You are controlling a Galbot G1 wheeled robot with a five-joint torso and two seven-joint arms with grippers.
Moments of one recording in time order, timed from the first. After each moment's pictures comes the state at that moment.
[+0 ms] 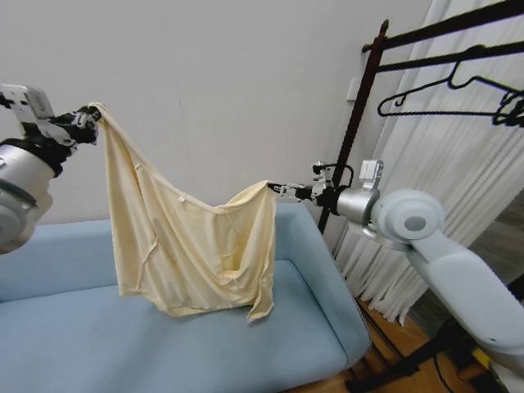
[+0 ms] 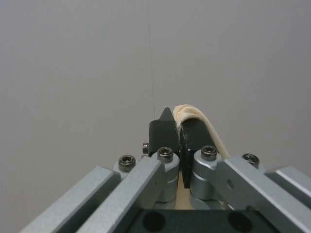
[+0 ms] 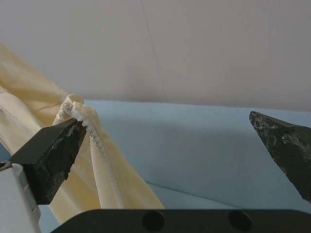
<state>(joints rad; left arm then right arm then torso) 0.65 -0.37 -0.72 -2.13 -1.28 0.34 -0.33 -0.25 0.72 0.11 2.08 1.67 -0.73 0.41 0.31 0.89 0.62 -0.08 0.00</state>
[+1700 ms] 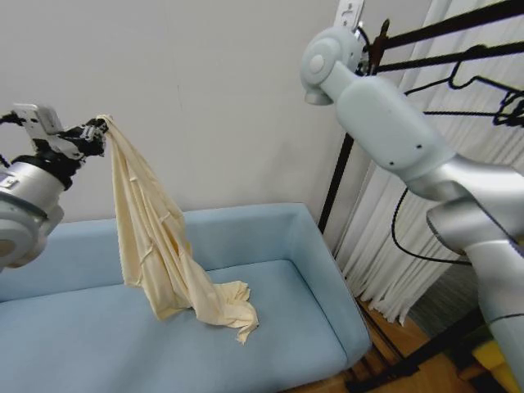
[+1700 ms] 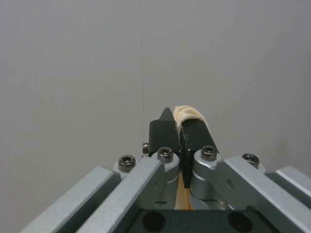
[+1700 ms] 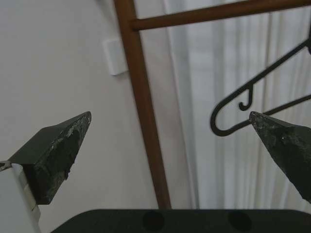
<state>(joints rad) 0.77 -0.46 -0.81 -2.18 -1.25 0.32 -0.31 0.81 1.27 -0.50 0.85 1.40 -0.47 1.36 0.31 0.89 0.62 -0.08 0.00</state>
